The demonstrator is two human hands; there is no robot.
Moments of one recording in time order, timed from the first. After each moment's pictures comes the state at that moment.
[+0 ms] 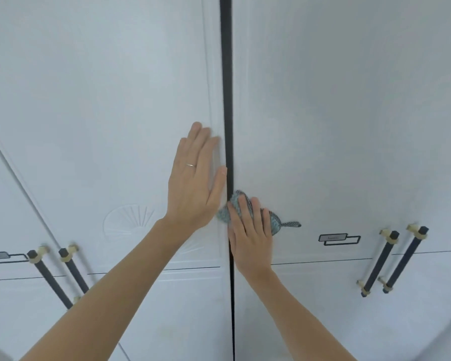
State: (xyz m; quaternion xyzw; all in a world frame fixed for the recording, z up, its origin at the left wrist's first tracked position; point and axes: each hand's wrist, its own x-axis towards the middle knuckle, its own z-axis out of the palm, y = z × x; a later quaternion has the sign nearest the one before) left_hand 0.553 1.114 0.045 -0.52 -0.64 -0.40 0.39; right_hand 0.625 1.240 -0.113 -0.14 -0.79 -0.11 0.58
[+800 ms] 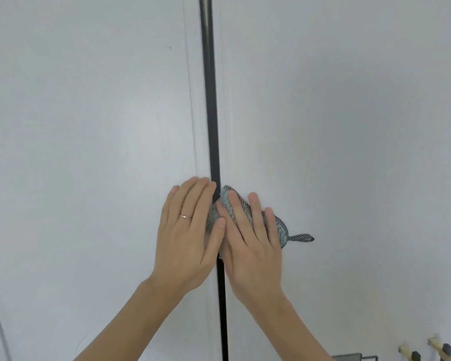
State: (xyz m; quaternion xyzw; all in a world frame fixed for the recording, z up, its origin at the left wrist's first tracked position) left_hand 0.548 1.133 0.144 -0.51 -0.63 -0.34 0.48; right_hand 0.630 1.252 0.098 -0.11 -0.79 -0.10 0.60
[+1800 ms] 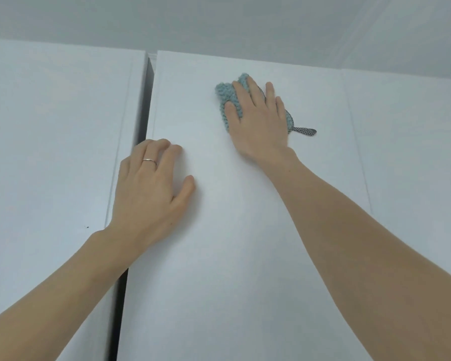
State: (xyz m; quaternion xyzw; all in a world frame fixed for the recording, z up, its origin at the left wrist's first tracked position) left_hand 0.585 1.215 0.464 -0.40 -0.58 -0.34 0.62; right_hand 0.701 1.373 0.589 -0.14 -0.72 -0.14 0.67
